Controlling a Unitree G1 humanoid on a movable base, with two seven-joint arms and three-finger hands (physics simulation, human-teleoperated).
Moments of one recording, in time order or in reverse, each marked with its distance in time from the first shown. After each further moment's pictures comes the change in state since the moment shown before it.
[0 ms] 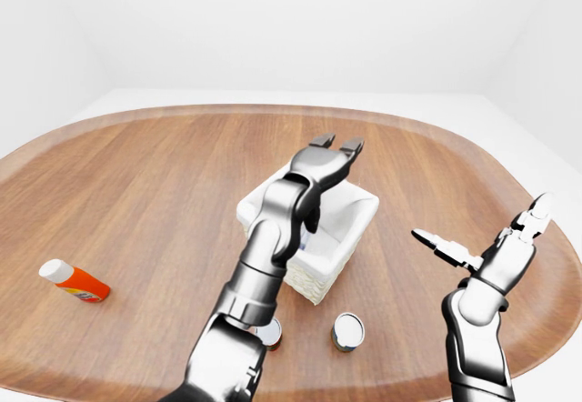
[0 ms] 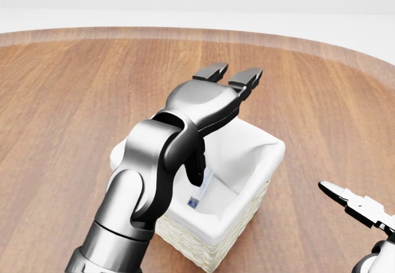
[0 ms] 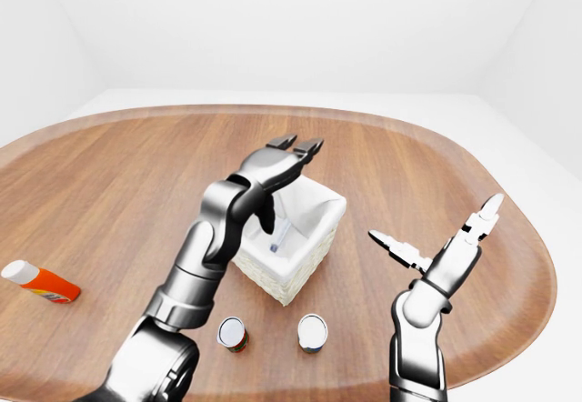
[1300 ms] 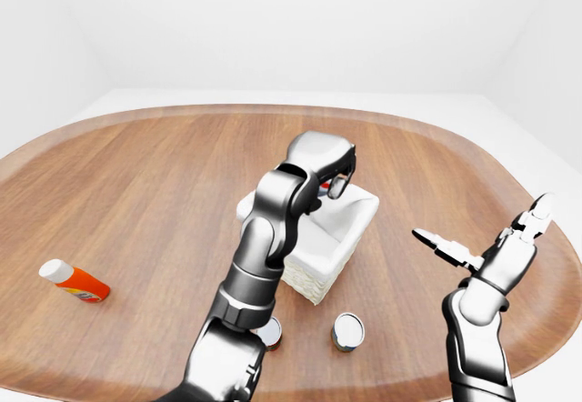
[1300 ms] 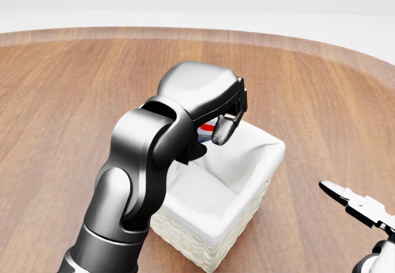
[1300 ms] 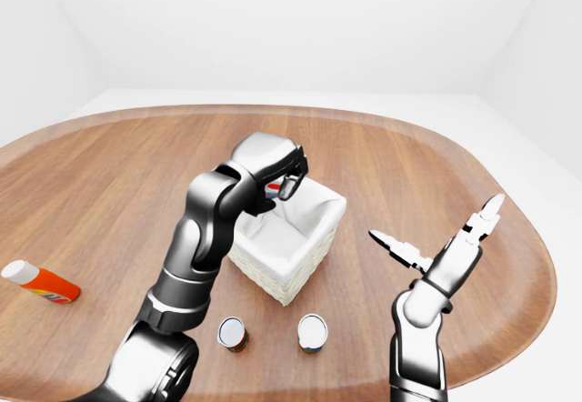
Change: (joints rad) left arm -0.010 0.005 0.013 -0.167 0.018 -0.005 -0.064; right arm -0.001 0.000 -0.002 -0.003 0.008 0.004 0.000
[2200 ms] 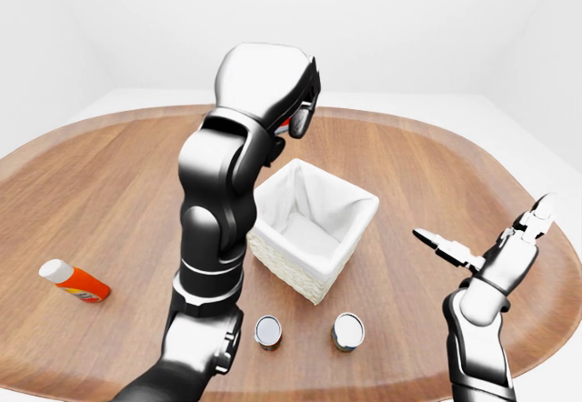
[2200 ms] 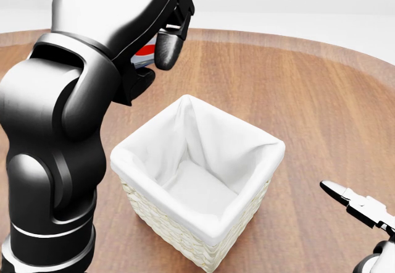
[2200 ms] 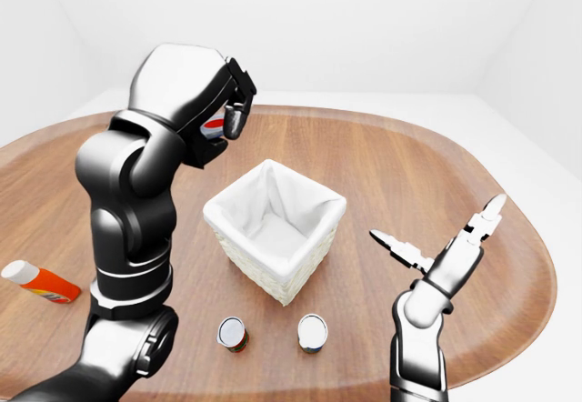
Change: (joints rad) left arm -0.134 0.160 0.106 -0.317 0.040 0.082 0.000; right arm 0.003 0.002 -0.002 -0.010 0.001 0.006 0.000
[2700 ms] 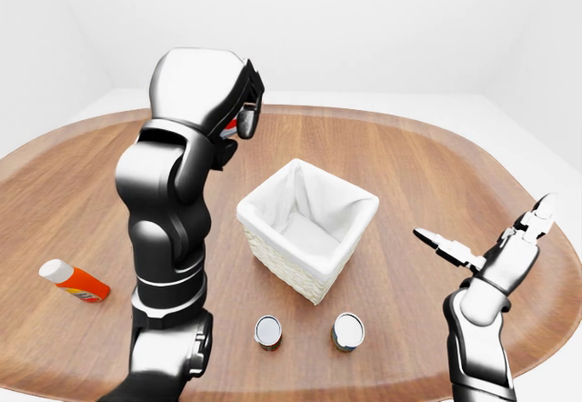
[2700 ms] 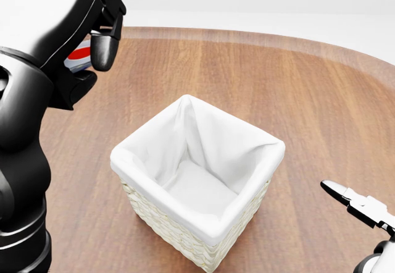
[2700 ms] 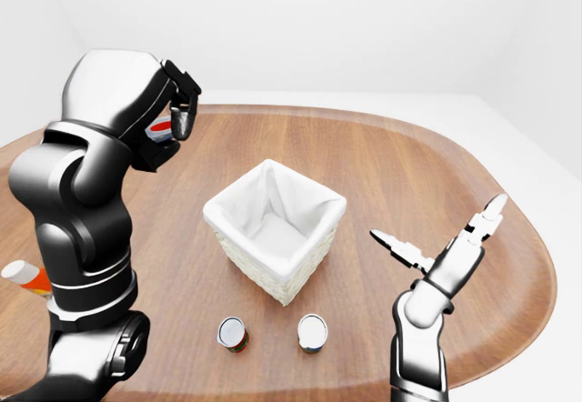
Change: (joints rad) left arm 0.101 0.152 0.097 -0.097 -0.037 0.010 0.000; right arm 0.001 0.000 -0.002 -0.006 -0.001 0.002 0.000
